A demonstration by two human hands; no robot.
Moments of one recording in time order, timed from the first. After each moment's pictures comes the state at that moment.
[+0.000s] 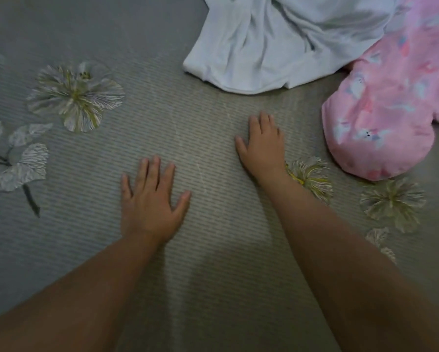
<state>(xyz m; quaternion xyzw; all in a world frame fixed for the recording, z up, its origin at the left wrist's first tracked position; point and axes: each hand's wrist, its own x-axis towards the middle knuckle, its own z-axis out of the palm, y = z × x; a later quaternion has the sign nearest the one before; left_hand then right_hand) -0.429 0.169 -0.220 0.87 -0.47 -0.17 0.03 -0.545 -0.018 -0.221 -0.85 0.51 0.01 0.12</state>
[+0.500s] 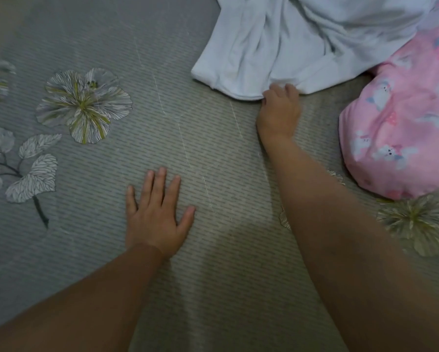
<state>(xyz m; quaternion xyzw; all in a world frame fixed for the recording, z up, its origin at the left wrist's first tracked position) -0.428 0.165 -0.217 0.87 -0.46 -0.18 -0.01 -0.503 -0.098 -0.227 -0.83 0.54 -0.08 0.06</state>
